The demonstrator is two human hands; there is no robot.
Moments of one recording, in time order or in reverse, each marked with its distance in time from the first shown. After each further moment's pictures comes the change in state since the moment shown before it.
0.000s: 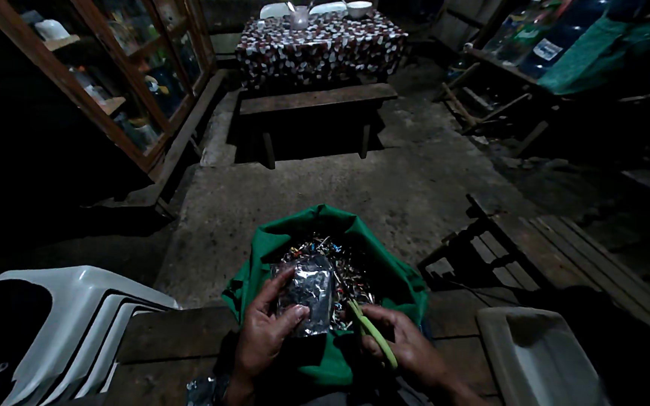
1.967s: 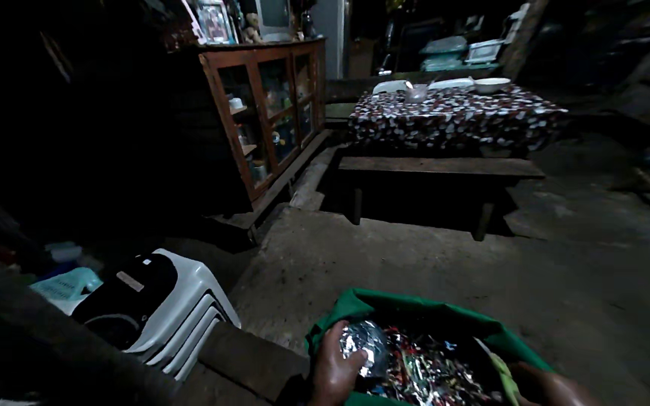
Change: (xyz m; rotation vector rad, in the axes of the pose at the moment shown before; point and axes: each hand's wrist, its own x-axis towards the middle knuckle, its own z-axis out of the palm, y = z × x) left_hand 0.025 -0.008 -0.031 0.447 0.226 -0.271; right_hand 0.086 -0.047 -0.070 -1.208 0.070 0.315
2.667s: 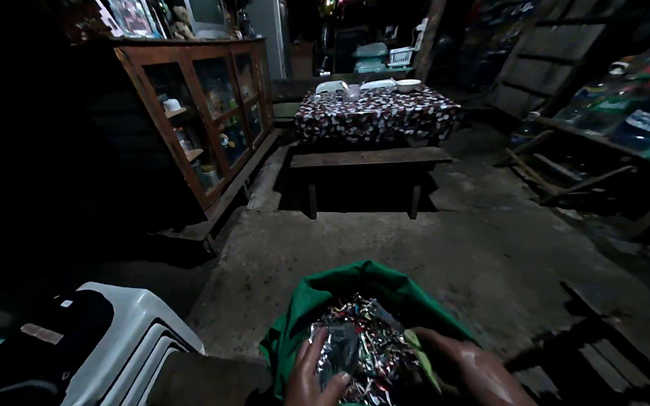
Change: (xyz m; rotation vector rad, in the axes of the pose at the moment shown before) left_hand -0.034 0.021 0.007 0.111 -0.139 0.178; right_hand -0.038 -0.030 0.007 0.026 0.115 -0.273
